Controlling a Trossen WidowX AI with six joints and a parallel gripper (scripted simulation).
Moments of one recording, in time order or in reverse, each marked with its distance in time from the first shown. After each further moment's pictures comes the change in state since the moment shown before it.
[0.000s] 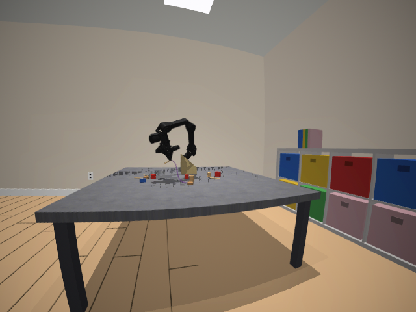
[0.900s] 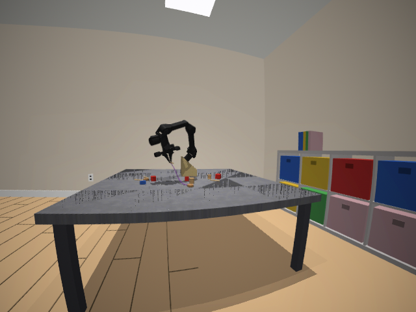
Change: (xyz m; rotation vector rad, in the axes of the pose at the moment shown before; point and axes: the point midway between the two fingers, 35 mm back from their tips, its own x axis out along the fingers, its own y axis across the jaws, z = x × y) arm -0.001 -0.001 0.001 -0.935 -0.017 0.012
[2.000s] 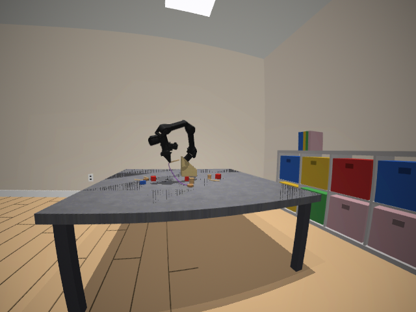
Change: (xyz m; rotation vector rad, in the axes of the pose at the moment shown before) arm -0.001 -0.002 0.000 -1.141 -0.025 -0.009
